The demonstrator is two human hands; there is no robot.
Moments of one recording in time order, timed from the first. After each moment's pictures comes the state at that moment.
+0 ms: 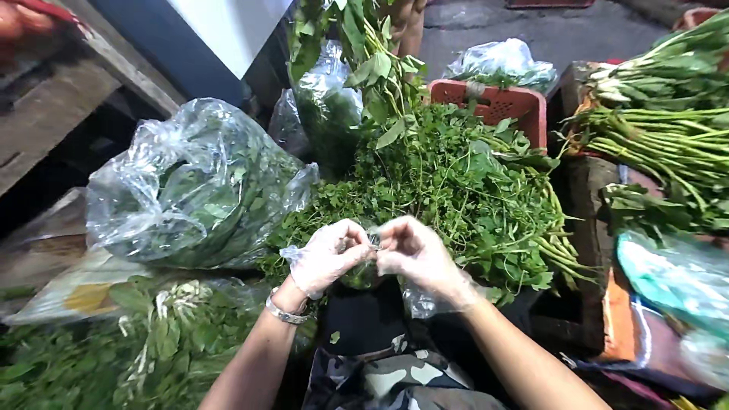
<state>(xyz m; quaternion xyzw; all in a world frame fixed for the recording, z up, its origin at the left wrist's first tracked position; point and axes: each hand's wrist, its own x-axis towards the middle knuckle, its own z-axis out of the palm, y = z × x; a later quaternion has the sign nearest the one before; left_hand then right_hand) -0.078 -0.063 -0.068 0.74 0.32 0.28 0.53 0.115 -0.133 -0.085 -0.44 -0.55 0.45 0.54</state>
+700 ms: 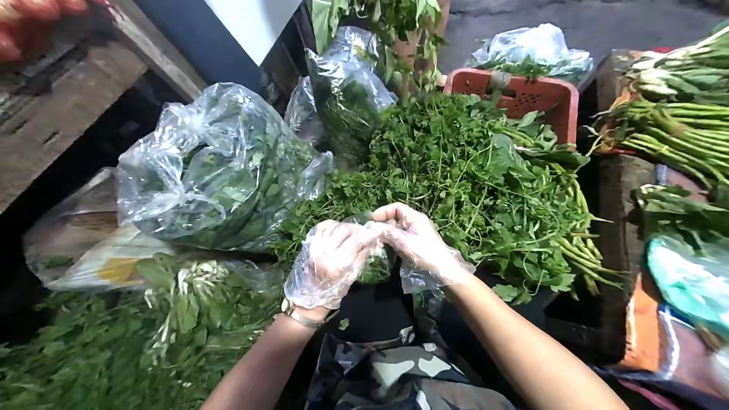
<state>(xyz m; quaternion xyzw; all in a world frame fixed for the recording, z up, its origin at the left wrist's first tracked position) -0.087 -0.088 -0.084 0.86 0.32 0.40 -0.03 0.095 -0.109 -0.069 -0.53 -0.49 0.54 0.43</state>
